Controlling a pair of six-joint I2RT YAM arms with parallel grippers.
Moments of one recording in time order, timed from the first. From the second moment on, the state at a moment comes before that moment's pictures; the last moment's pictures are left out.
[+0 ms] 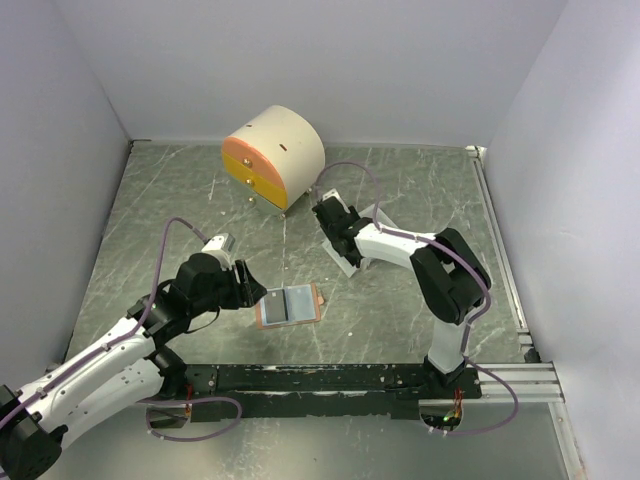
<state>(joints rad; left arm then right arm) -0.70 0.73 0.49 -0.35 -0.01 -0.68 0.67 1.85 1.14 -0.30 0.55 -0.02</state>
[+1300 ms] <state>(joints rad) -0.70 0.74 0.49 -0.35 -0.01 -0.68 0.62 1.88 1.16 -0.25 0.77 -0.14</state>
